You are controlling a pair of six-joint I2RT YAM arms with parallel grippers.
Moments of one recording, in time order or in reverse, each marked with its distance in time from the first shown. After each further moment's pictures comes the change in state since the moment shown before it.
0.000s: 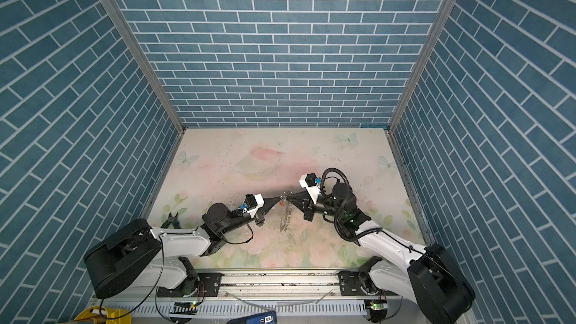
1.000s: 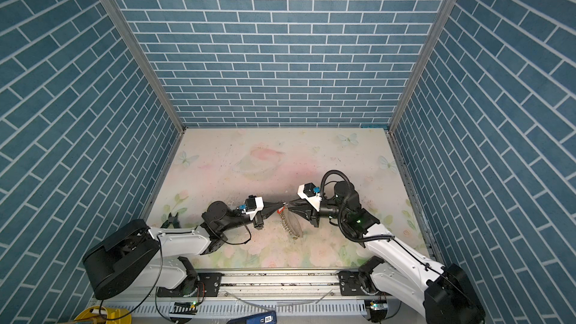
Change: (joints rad) left arm 0.018 -0.011 0.023 -0.021 0.194 -0.058; right arm -0.008 -0.137 0.075 -0.375 -0.111 -0.354
